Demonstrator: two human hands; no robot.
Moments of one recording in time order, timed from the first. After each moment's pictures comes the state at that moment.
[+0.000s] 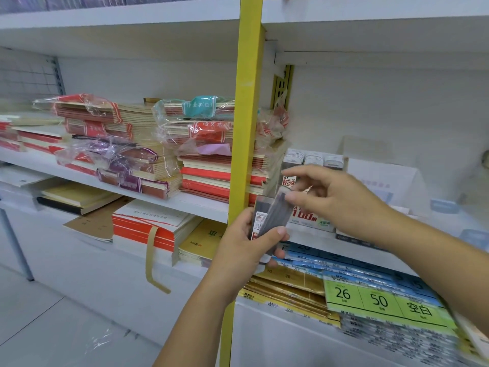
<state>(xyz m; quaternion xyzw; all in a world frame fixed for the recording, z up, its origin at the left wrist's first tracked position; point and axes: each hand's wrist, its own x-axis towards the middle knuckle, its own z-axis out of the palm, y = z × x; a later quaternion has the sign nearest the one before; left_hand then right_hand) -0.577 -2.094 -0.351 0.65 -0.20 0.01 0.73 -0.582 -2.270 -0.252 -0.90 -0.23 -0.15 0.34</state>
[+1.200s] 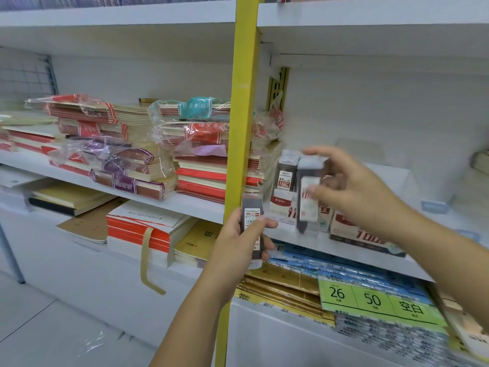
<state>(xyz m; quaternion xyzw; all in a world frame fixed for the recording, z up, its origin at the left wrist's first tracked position) -0.575 -2.094 -0.351 0.62 -0.16 0.00 0.77 -0.595 -2.283 -0.239 -0.87 -0.22 -0.19 0.41</state>
